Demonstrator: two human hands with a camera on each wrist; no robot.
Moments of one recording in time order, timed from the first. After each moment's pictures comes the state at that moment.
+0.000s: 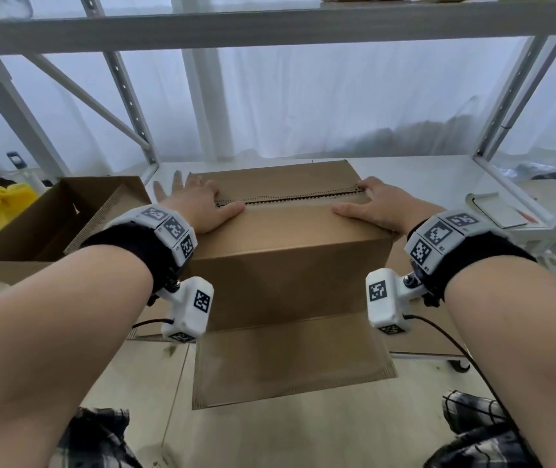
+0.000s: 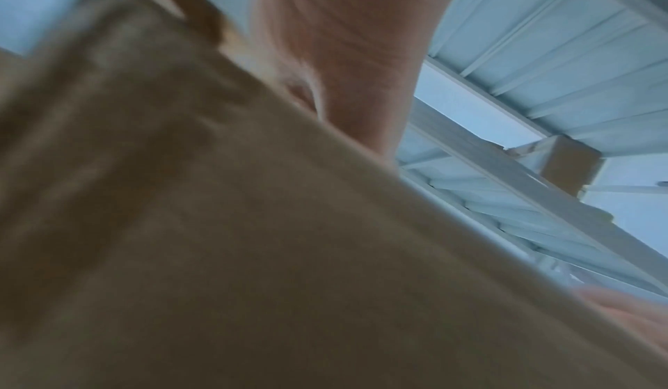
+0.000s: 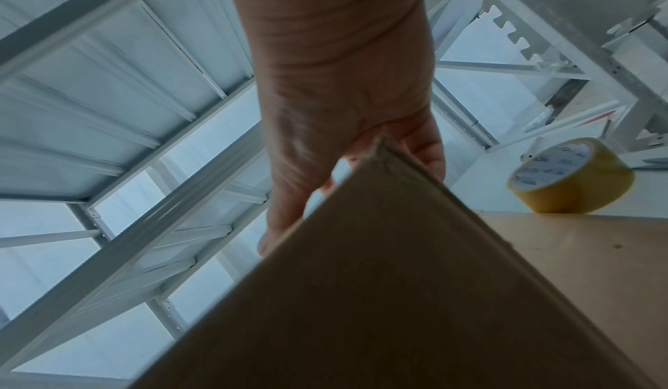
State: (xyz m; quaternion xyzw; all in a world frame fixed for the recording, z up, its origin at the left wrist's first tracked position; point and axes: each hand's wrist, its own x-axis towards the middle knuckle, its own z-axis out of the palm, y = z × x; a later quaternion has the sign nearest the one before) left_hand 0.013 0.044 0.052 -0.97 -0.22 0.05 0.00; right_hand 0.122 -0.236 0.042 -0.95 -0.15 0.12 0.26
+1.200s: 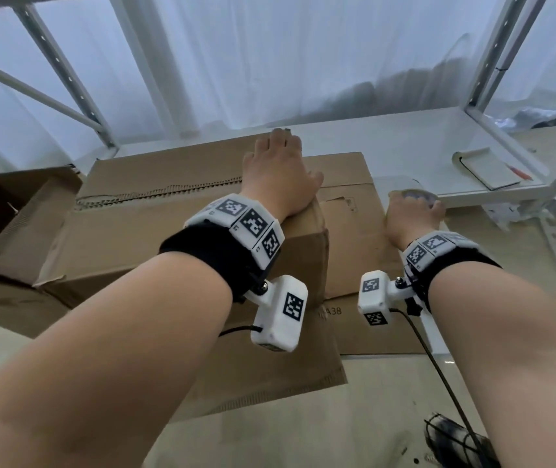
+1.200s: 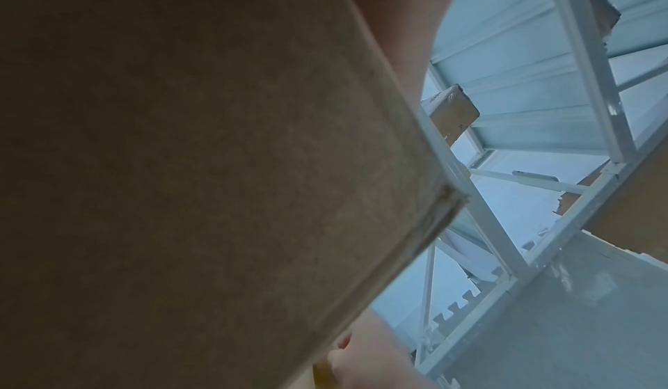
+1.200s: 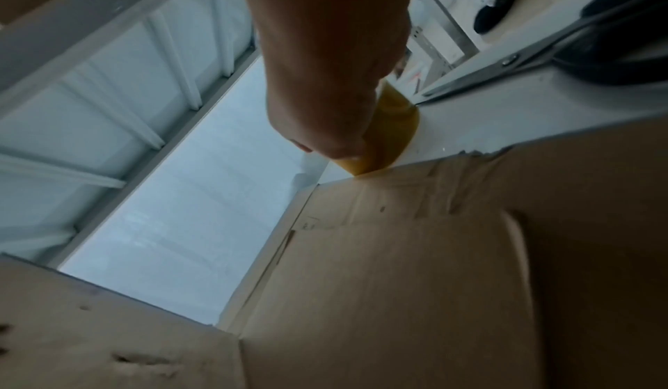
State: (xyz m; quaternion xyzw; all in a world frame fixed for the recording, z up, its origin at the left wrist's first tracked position) left_hand 0.120 -0.155 0.036 -0.99 -0.08 -0.08 -0.06; right_hand 0.210 -0.340 -0.082 -1.00 -0.05 0.03 0.00
